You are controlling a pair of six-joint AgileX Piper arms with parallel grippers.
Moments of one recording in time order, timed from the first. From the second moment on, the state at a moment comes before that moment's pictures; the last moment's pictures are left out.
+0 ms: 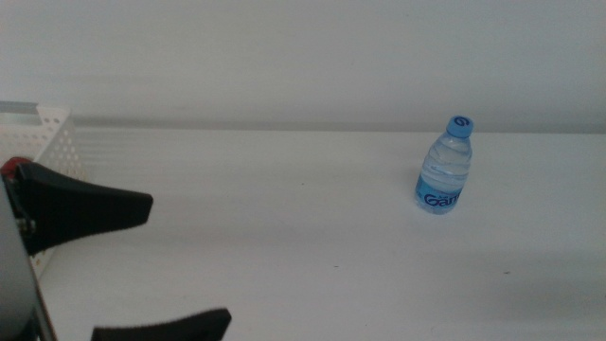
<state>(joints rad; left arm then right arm) -0.70 0.64 -0.79 -0.34 0.74 0.33 0.02 0.00 -0.01 0.02 0.20 -0.11</state>
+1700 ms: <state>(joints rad) -0.61 0.62 -0.66 0.03 0.54 -0.10 0.02 0.00 -0.01 0.02 0.20 -0.11</state>
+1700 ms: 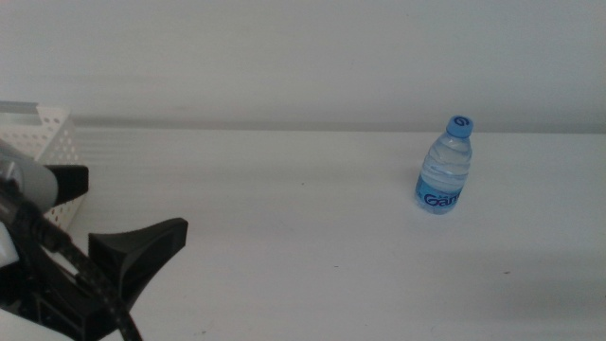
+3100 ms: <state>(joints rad) -0.61 0.62 -0.66 0.03 0.54 -0.10 0.02 0.98 -0.01 0.00 -0.66 -0.03</state>
